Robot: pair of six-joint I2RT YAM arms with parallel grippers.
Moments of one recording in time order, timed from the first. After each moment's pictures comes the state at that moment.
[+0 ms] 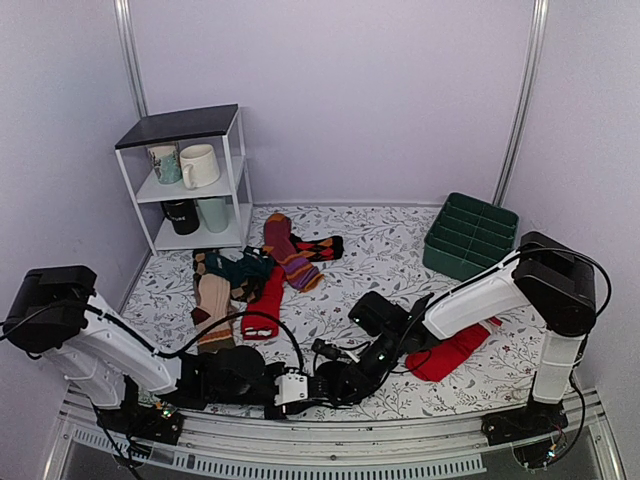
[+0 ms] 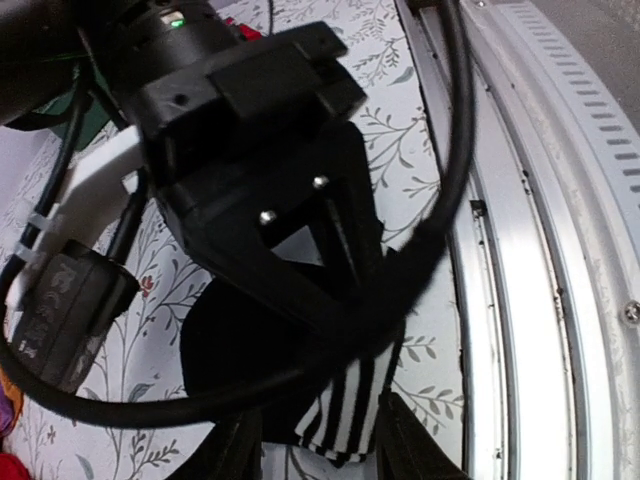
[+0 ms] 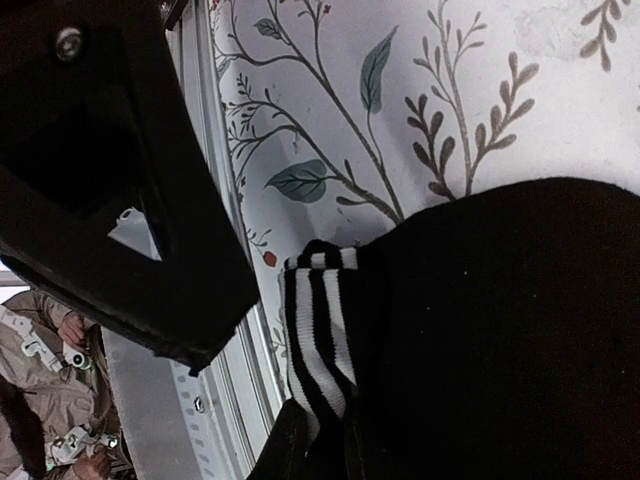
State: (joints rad) left arm -1.37 1.57 0.39 0.66 -0.09 0.35; right arm 1.06 1.90 0.93 -0.12 -0.76 0.23
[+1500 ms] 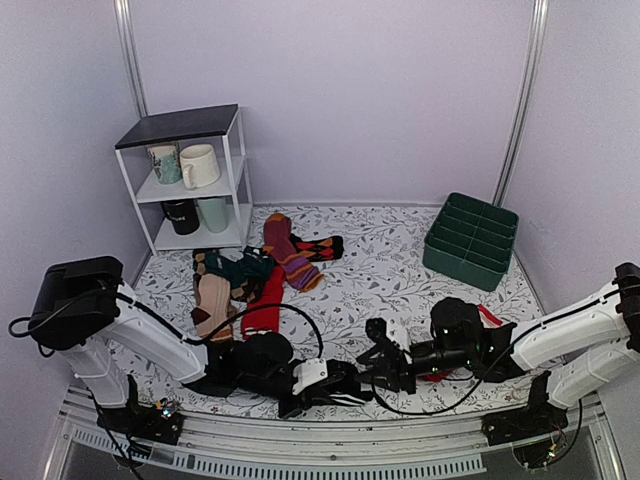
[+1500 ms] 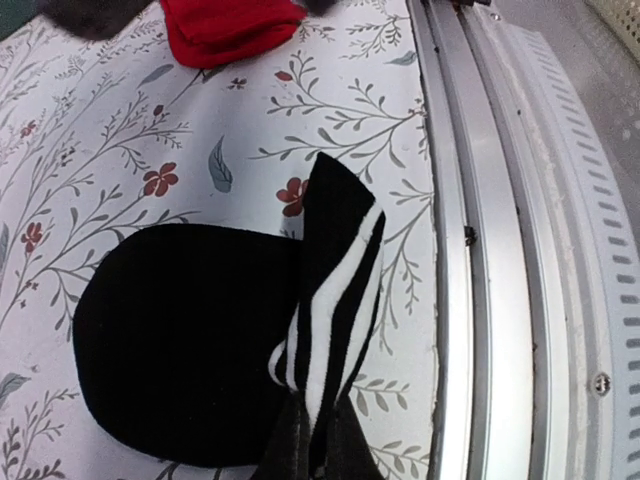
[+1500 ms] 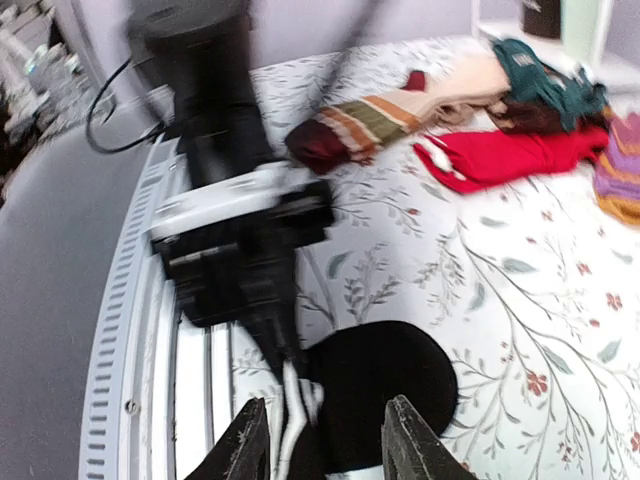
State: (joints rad) left arm -1.28 1.72 0.55 0.49 0.16 0.07; right arm 1.06 1.37 0.43 0.49 -0.39 0.03
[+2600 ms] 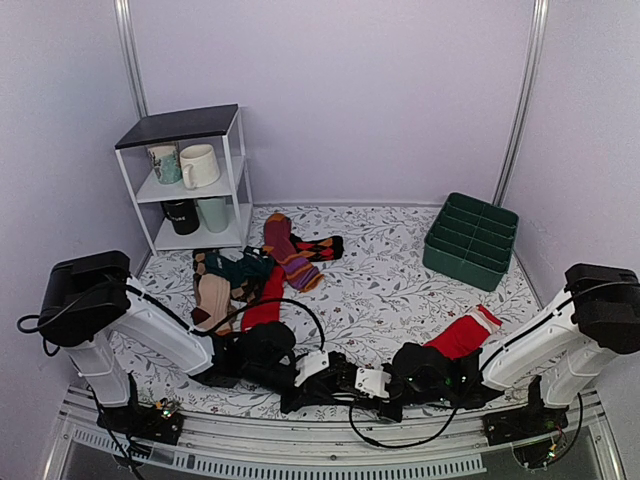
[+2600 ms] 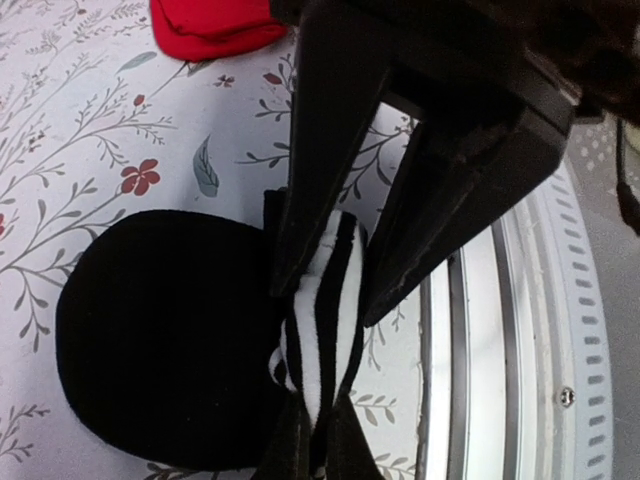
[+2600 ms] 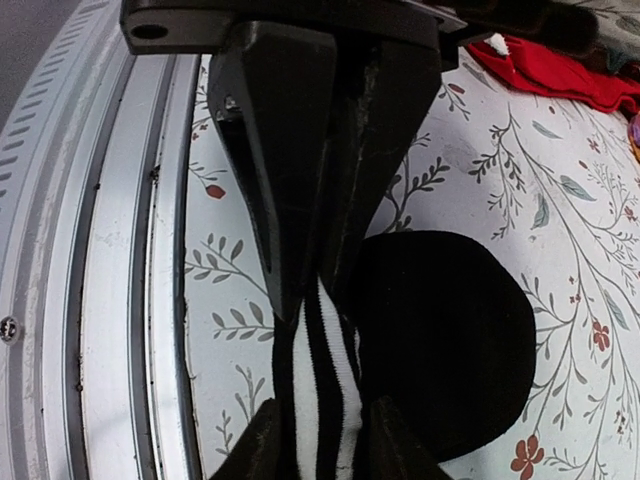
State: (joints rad) left arm -1.20 1.77 0.59 0.47 0.35 -0.01; right arm 1.33 1.60 0.44 0.51 -0.01 -0.15
